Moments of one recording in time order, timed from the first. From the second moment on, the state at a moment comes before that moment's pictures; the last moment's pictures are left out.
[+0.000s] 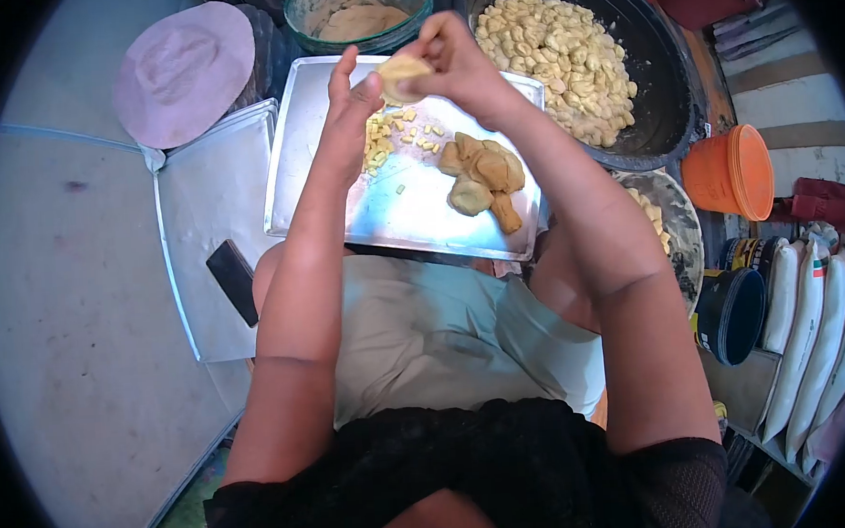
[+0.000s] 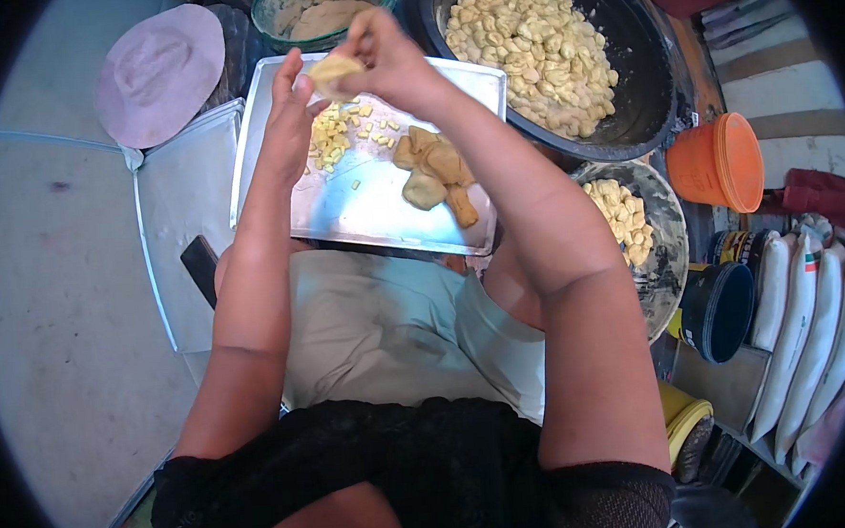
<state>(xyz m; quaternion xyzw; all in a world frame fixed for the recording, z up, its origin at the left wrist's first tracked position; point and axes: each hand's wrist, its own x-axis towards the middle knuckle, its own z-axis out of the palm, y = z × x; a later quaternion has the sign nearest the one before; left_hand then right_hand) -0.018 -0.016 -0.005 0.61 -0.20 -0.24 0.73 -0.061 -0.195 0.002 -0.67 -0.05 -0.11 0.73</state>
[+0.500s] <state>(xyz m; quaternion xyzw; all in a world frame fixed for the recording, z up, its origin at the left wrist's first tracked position) 0.002 -0.008 -0.004 0.71 -0.11 -0.19 0.66 -0.090 -0.294 -0.072 -0.95 0.22 0.11 0.19</state>
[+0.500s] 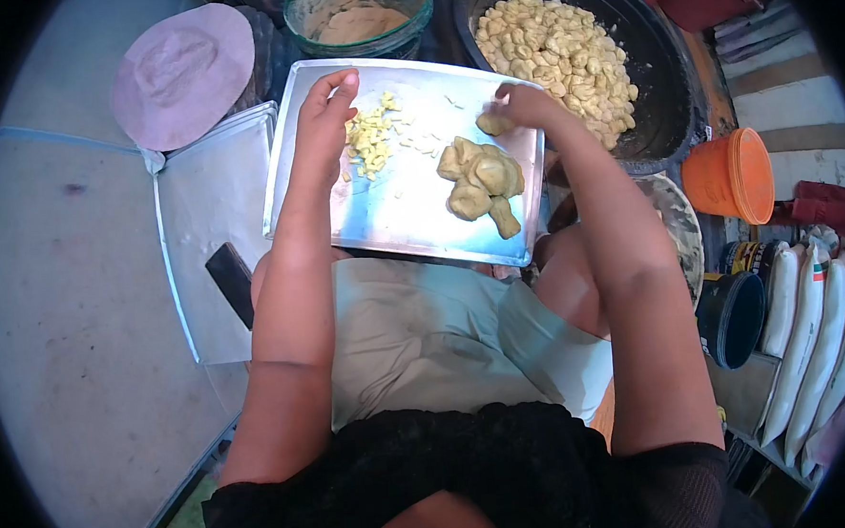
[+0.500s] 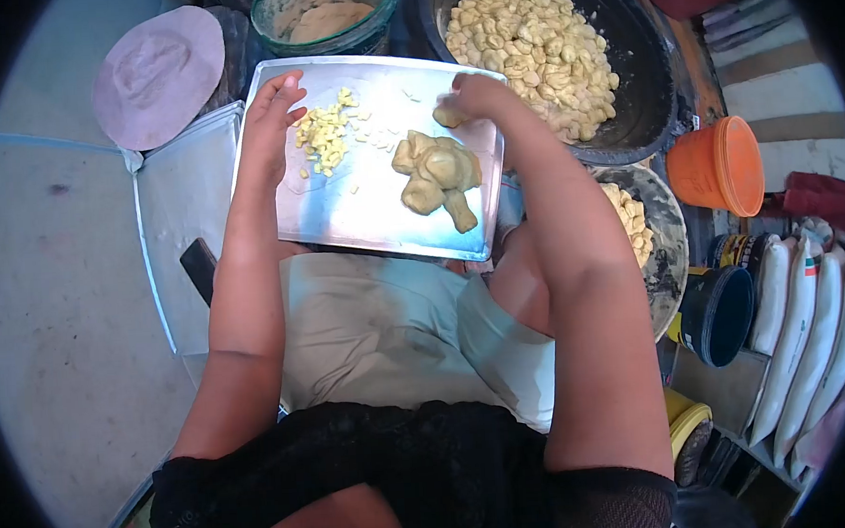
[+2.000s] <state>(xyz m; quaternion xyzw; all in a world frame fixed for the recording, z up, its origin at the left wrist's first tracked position) 0.000 -0.011 -0.010 0.47 -0.06 -0.29 0.83 -0.049 -0.163 -0.018 -0.72 0.02 -0.19 0.67</state>
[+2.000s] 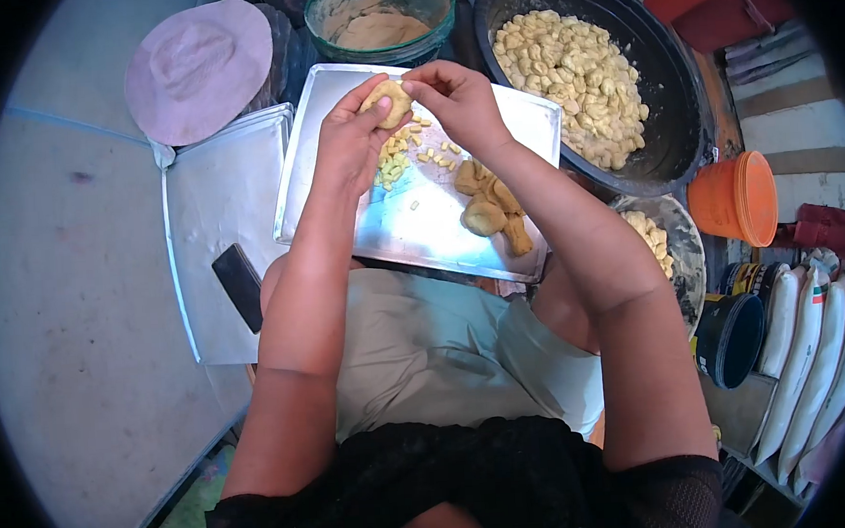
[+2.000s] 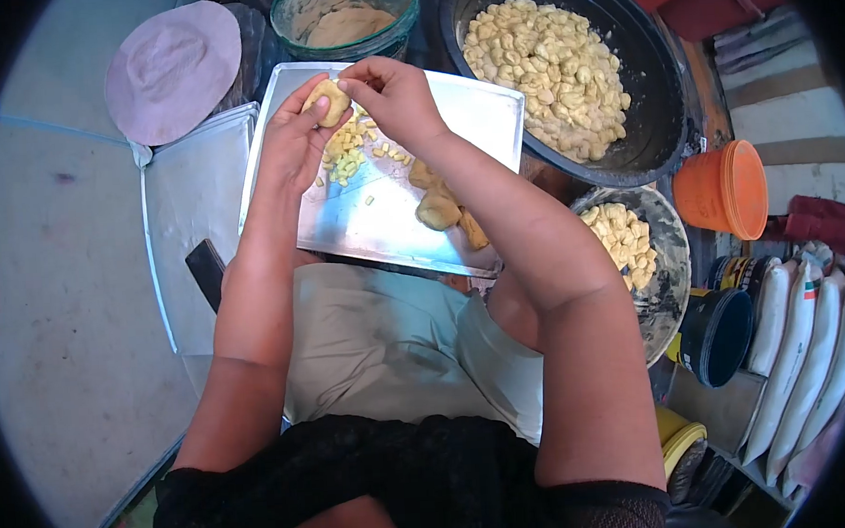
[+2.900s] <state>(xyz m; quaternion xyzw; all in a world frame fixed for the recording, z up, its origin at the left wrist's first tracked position) -0.004 -0.019 -0.028 0.77 -0.23 -0.15 0.58 -0.101 -0.266 0.006 -0.95 0.09 0.14 0.26</state>
